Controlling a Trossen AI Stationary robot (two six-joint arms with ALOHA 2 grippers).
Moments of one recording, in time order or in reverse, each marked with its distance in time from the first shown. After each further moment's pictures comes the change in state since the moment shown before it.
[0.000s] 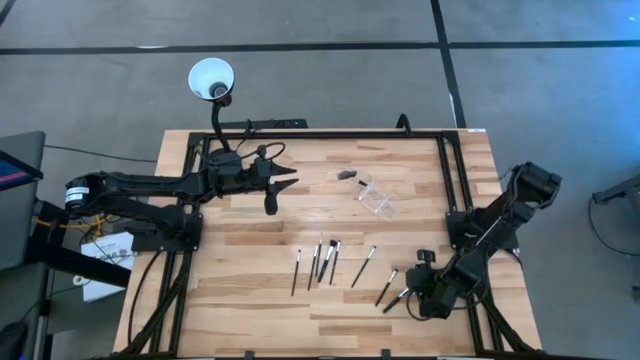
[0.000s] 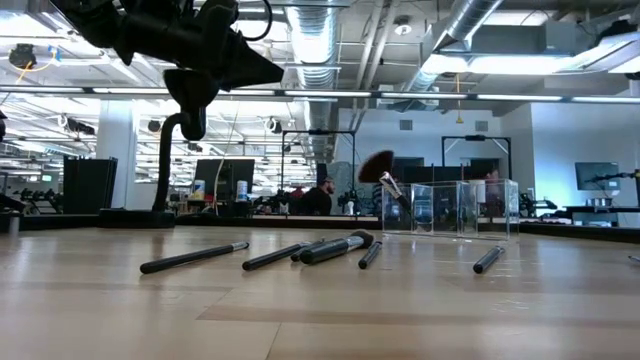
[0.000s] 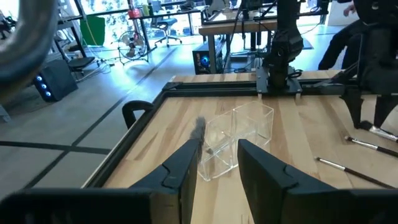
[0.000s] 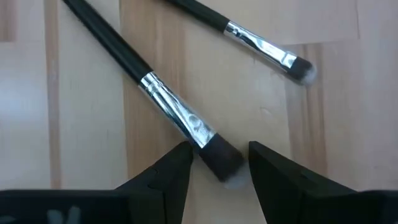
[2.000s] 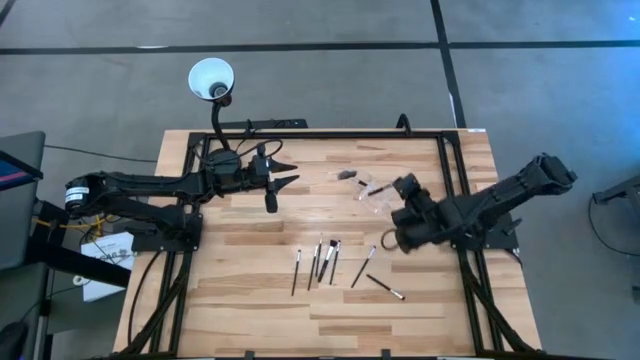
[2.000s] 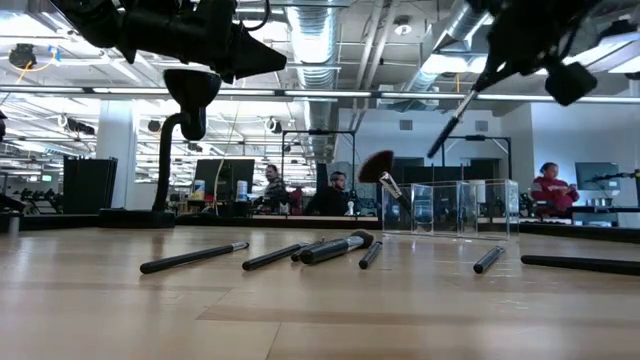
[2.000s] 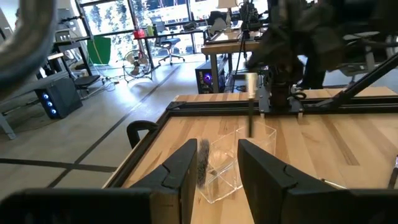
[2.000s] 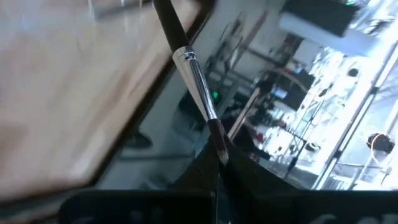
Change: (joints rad) left arm 0.000 0.000 0.000 0.079 0.000 0.008; right arm -0.575 -0.239 0.352 -0.745 0.857 -1.490
